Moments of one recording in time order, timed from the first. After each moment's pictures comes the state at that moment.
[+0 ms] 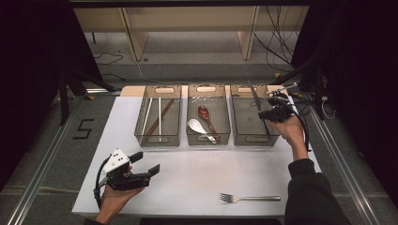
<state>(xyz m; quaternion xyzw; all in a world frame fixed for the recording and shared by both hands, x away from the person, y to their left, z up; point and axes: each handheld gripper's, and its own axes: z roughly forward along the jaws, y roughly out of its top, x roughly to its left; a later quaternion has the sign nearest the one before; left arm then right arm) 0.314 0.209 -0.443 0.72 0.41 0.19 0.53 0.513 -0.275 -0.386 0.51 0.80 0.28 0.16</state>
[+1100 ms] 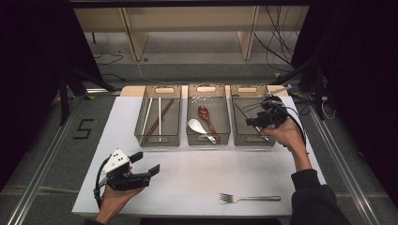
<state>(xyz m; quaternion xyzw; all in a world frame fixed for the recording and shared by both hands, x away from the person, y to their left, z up) 0.314 0.209 -0.442 0.72 0.41 0.19 0.53 0.479 -0.245 -0.366 0.45 0.83 0.31 0.13</state>
